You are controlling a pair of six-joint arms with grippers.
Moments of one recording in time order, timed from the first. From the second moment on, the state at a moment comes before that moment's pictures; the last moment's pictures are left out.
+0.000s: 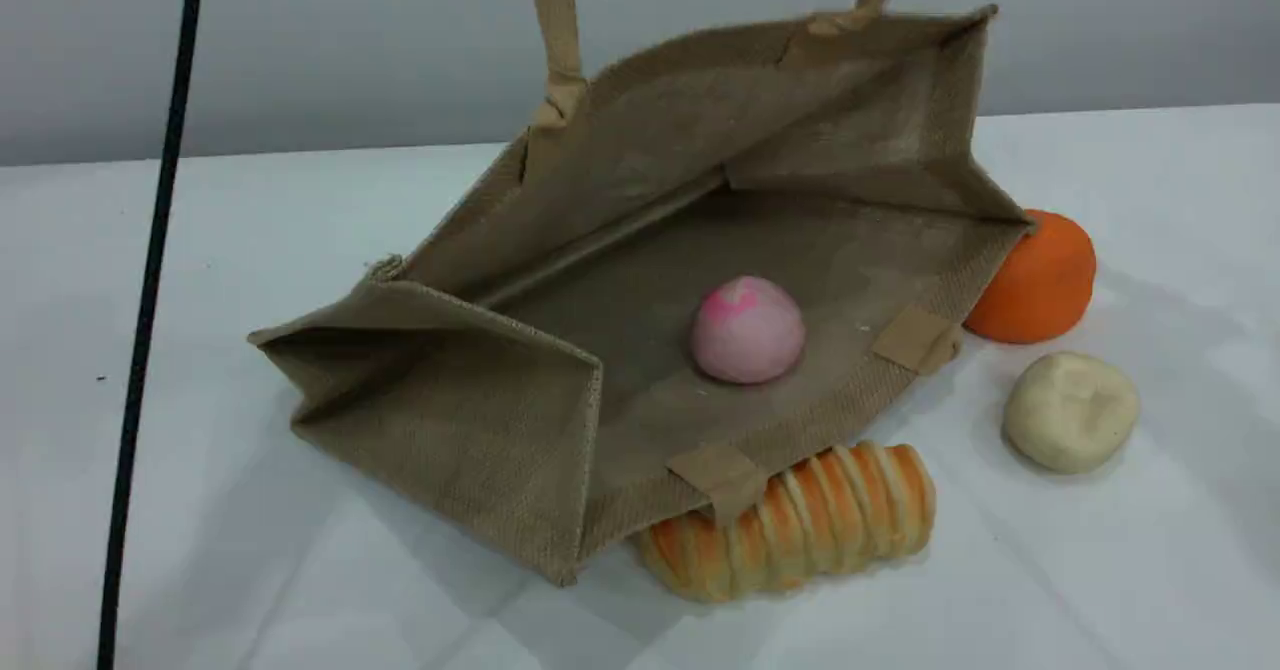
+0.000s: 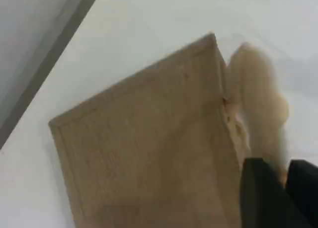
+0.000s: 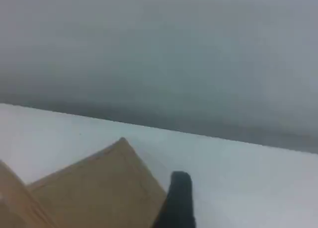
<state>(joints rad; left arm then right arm) -0.37 2.01 -2.12 -0.59 1.22 0.83 0.12 1.53 -1.03 0.96 0.11 -0.95</state>
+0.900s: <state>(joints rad) -0.37 1.70 -2.13 -0.09 1.22 0.29 0.12 1.05 -1.03 0.64 0.67 -0.67</state>
